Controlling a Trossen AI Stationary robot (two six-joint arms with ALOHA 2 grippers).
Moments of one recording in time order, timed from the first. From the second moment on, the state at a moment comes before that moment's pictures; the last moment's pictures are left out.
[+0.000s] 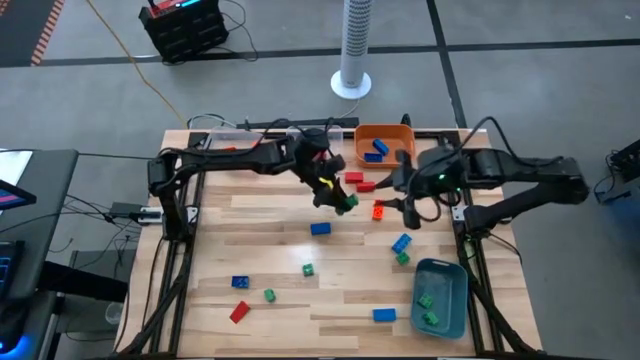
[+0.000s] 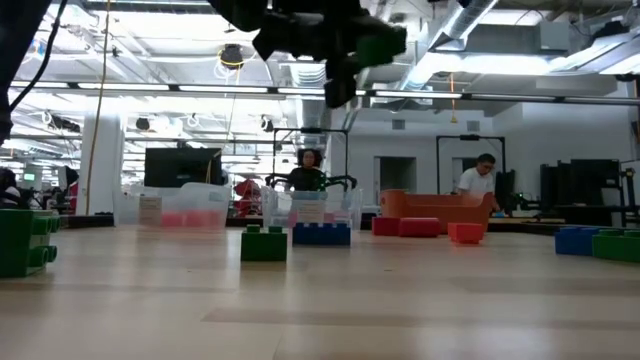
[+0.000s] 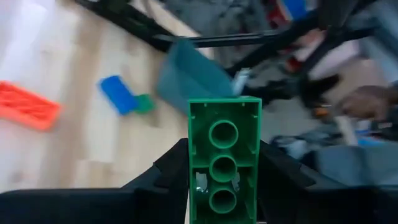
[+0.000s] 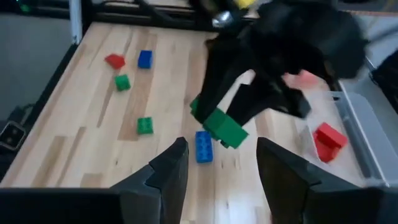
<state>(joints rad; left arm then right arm) 0.26 1.82 1.49 -0.14 0.78 -0.46 0.04 1.11 1.28 -0.75 0.04 -0.07</state>
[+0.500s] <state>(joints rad) 0.27 1.82 1.49 0.08 0.99 -0.73 0.04 1.30 1.40 -0.73 0.00 -0.19</state>
